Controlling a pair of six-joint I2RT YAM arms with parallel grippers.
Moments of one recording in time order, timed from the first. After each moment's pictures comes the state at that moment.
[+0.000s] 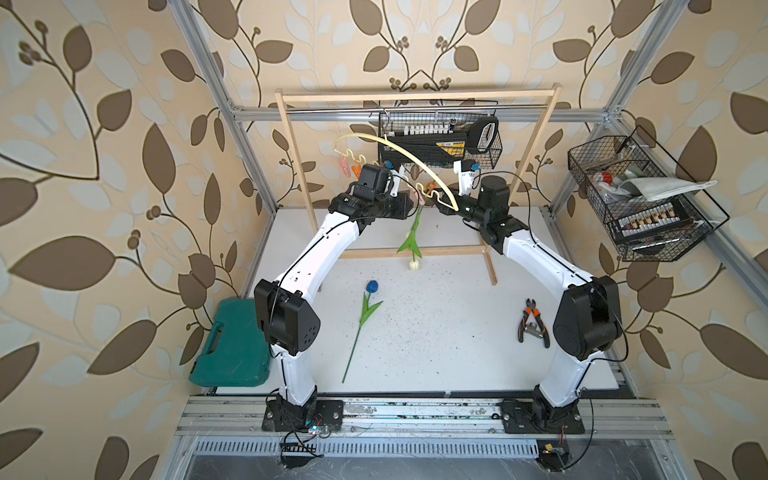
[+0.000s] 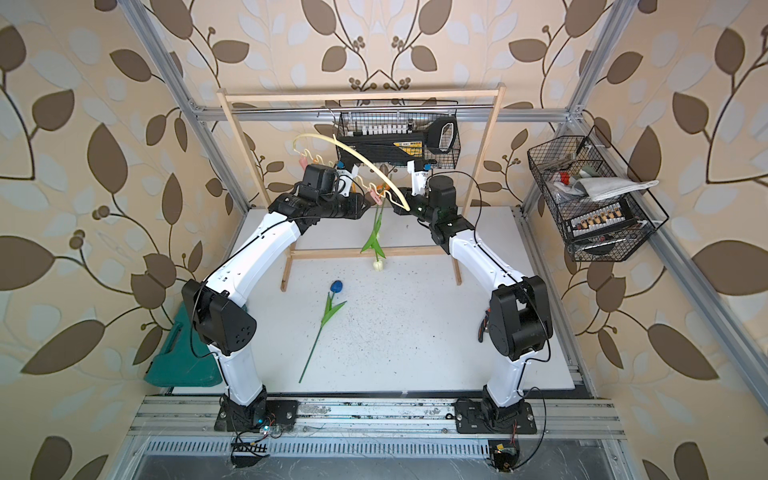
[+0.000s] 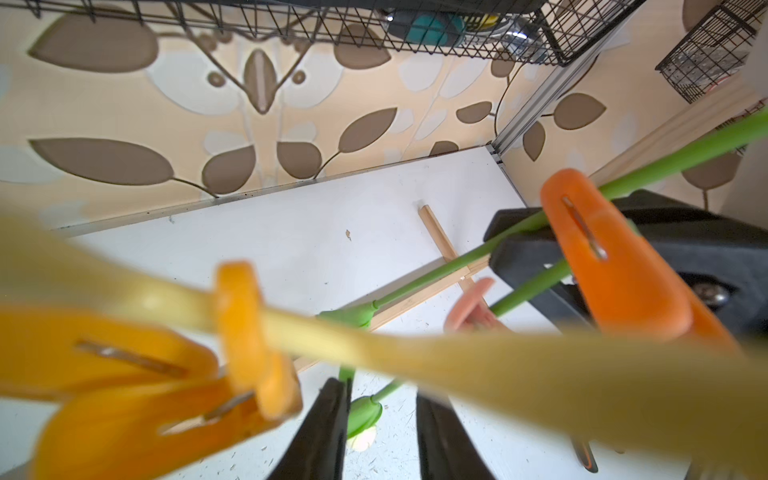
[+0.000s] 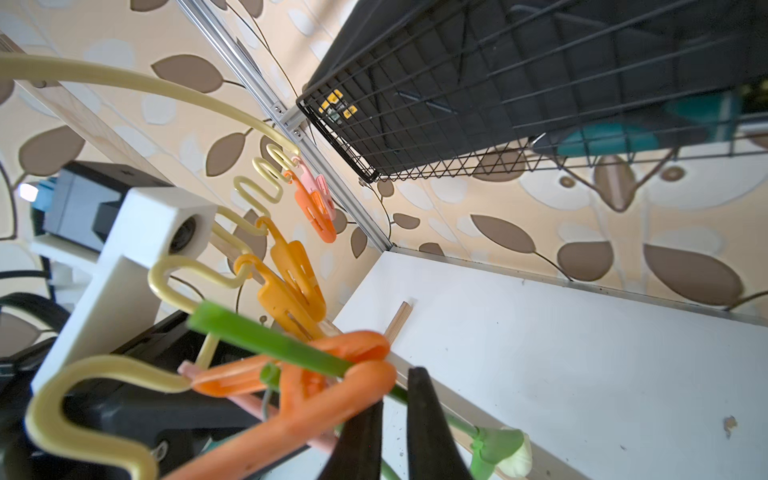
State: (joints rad) left arm -0.49 1.86 1.97 -0.67 0.21 -0.26; right arm 0.32 1.82 1.56 0.12 -0.45 0.53
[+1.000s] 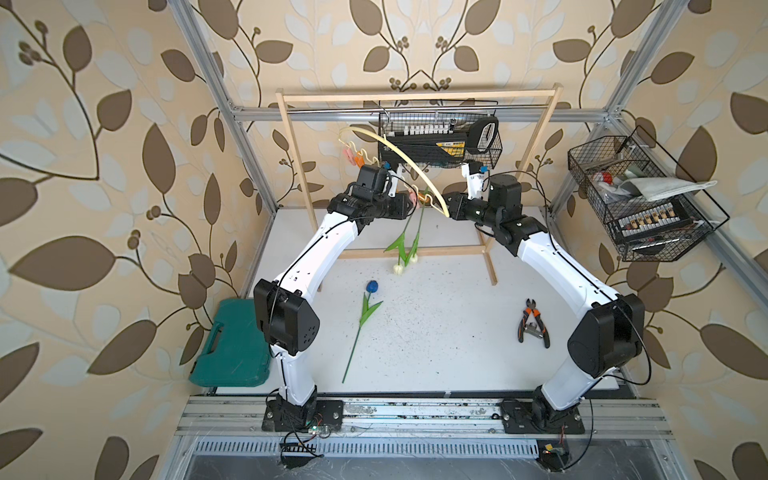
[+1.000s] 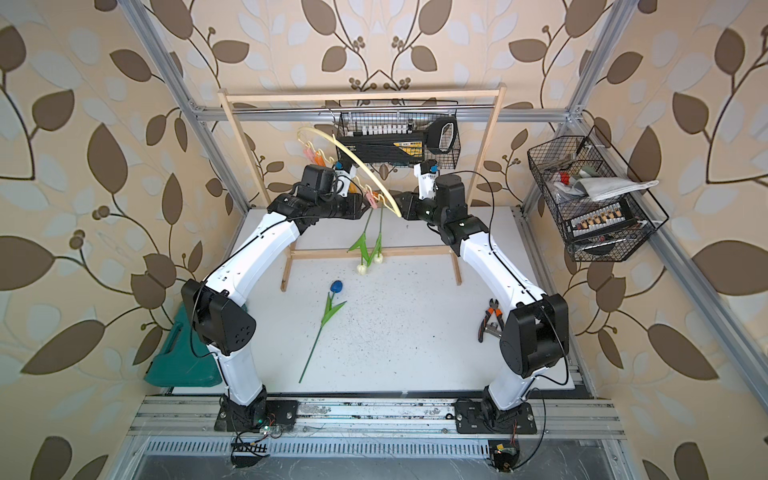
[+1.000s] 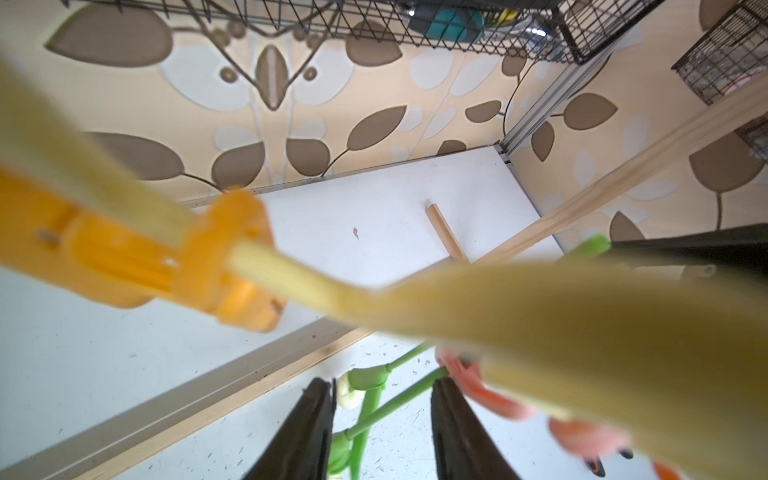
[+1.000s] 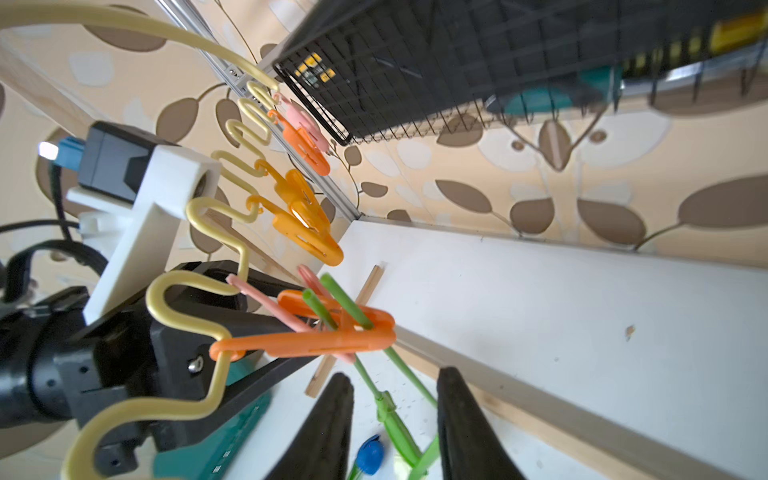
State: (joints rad) left arm -0.48 1.86 1.93 -0.65 0.21 -0.26; right arm 0.30 1.69 1.53 -0.13 -0.42 0.46
